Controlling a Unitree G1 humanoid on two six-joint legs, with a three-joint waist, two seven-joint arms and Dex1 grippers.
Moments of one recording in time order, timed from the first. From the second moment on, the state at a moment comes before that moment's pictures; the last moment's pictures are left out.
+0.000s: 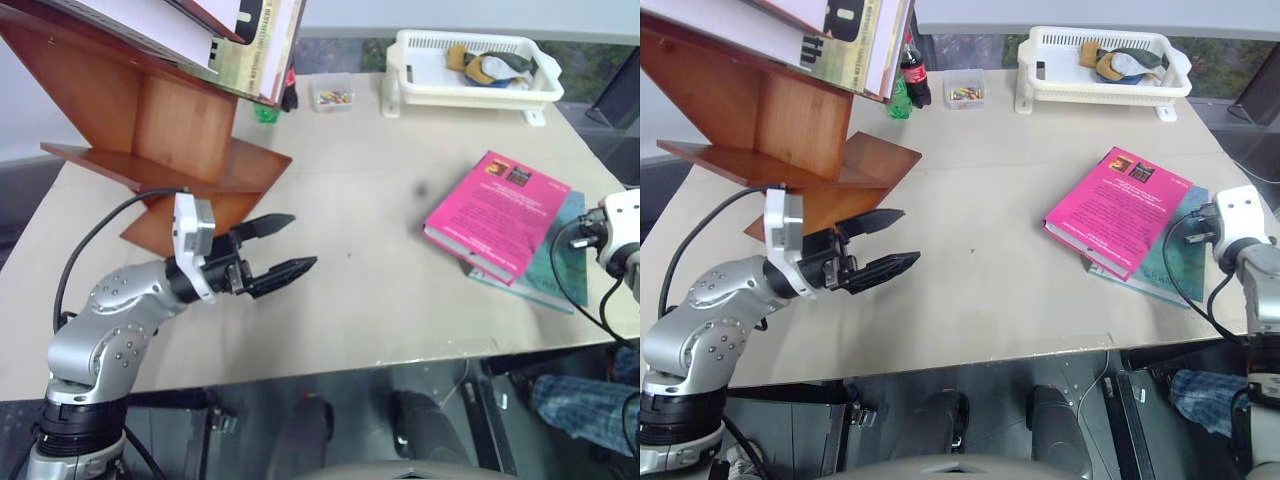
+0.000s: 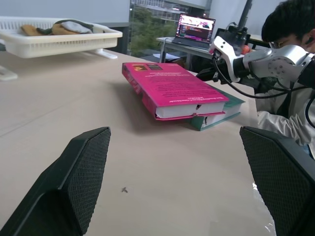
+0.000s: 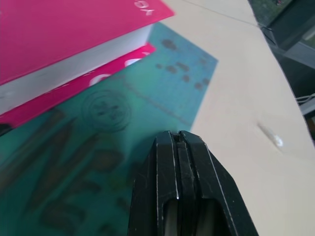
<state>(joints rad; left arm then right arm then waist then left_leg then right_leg) -0.15 0.70 0.23 -0.40 -0.81 0.52 -0.93 -0.40 -0.76 -0.25 0.34 0.13 0.47 0.41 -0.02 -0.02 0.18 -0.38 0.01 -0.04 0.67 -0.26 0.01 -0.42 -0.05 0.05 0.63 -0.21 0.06</state>
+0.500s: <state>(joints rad) -0.17 0.67 0.22 -0.40 -0.79 0.52 -0.91 -0.45 -0.77 -0.24 0.48 0.05 0.40 0.31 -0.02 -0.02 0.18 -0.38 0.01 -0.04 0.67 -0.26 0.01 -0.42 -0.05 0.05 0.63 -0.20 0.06</state>
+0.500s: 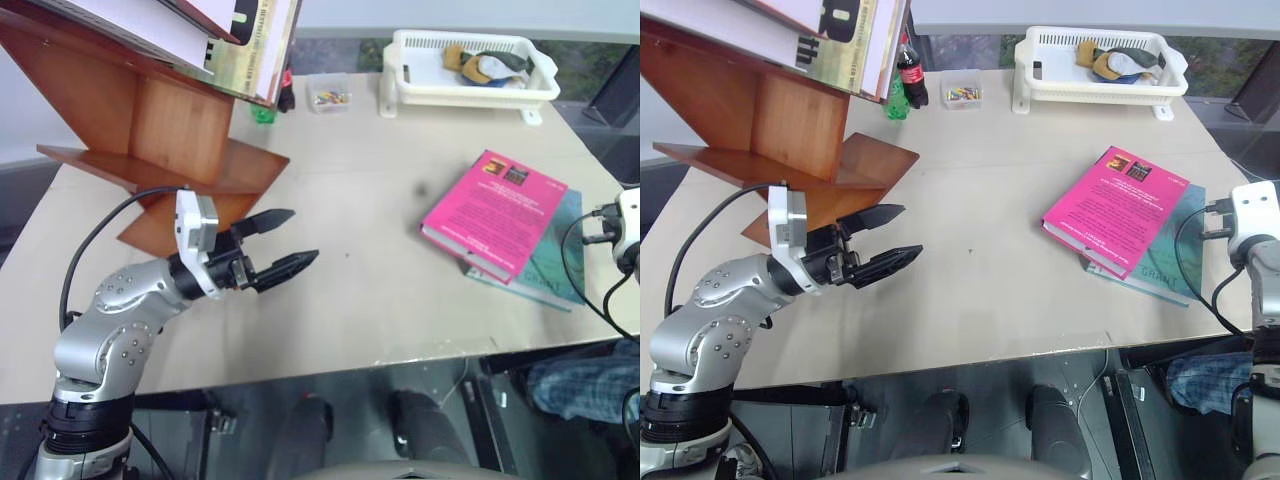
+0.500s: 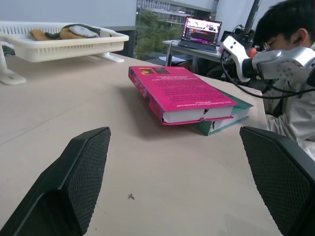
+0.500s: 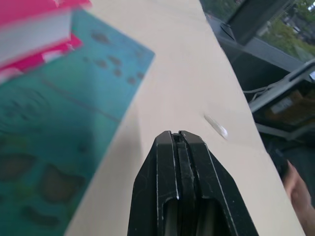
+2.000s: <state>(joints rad) -0.15 0.75 0.20 -0.45 -0.77 0.53 -0.94 -0.67 -0.57 -0.09 0.75 0.04 0.13 0.63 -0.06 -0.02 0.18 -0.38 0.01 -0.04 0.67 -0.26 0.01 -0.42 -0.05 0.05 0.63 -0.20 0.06</state>
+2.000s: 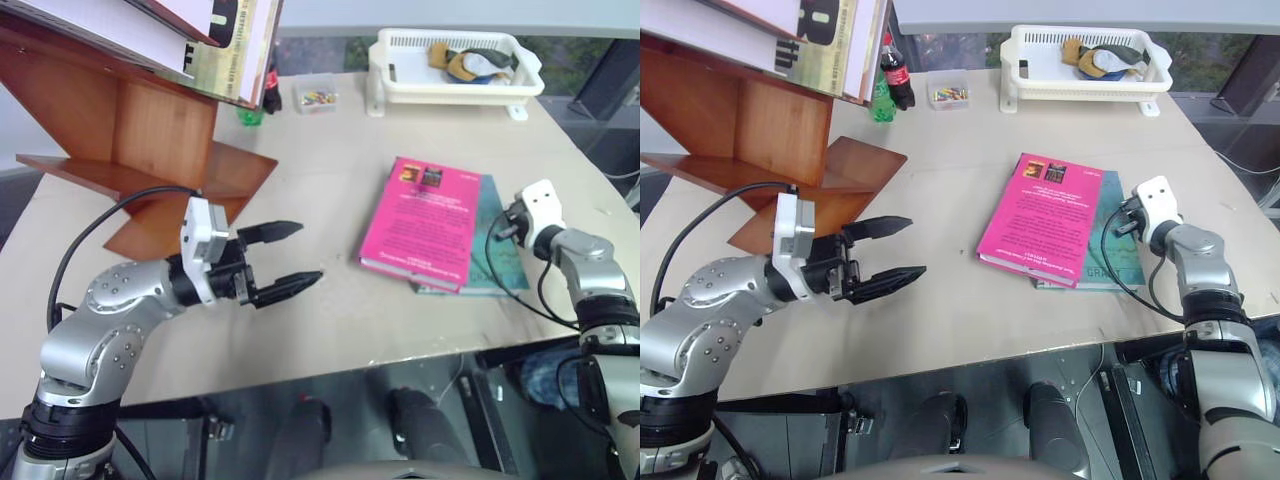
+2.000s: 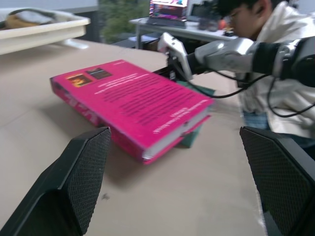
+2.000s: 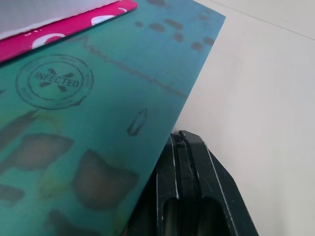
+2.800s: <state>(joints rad) -0.90 0.39 0.17 0.60 -0.98 1.22 -0.58 0.18 -0.77 -0.60 -0.79 0.90 0.69 0.71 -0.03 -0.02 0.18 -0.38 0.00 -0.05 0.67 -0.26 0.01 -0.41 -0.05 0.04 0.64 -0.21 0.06</state>
